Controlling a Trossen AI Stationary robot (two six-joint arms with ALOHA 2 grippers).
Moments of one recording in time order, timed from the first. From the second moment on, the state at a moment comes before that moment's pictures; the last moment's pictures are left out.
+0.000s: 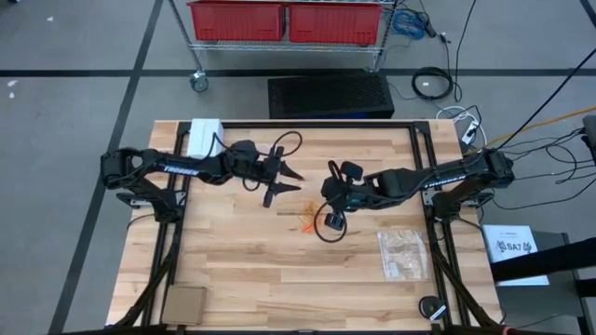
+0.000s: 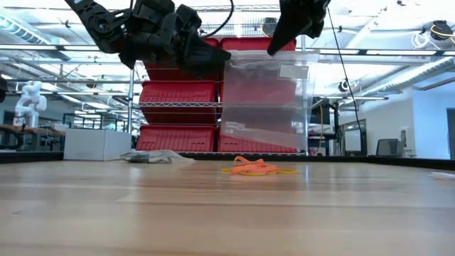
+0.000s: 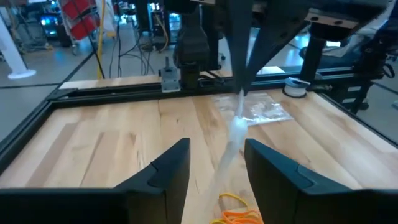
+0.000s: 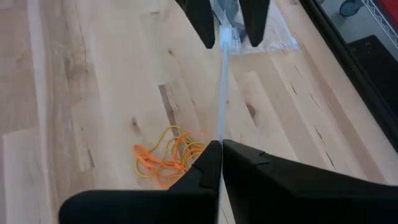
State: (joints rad) left arm 0.28 1.47 0.70 0.59 0.49 0.13; right arm 0.17 1.51 1.30 -0.72 0.41 0.35
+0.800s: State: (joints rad) left arm 0.27 1.47 0.70 0.58 0.48 0.21; right arm 0.17 1.51 1.30 -0.64 0.38 0.31
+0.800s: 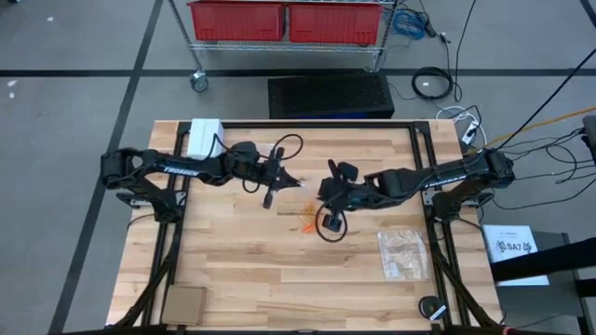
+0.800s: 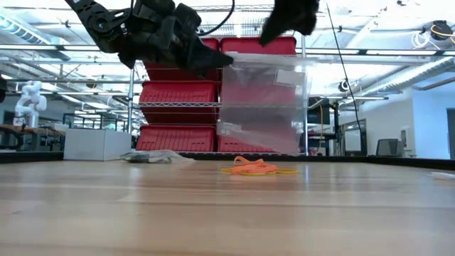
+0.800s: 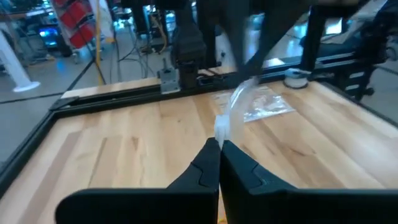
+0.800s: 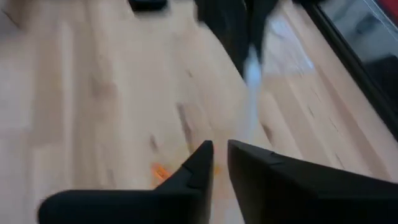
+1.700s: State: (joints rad) left arm 0.27 1.47 0.70 0.57 0.45 0.22; right arm 0.02 1.60 1.30 -0.42 0.26 0.19
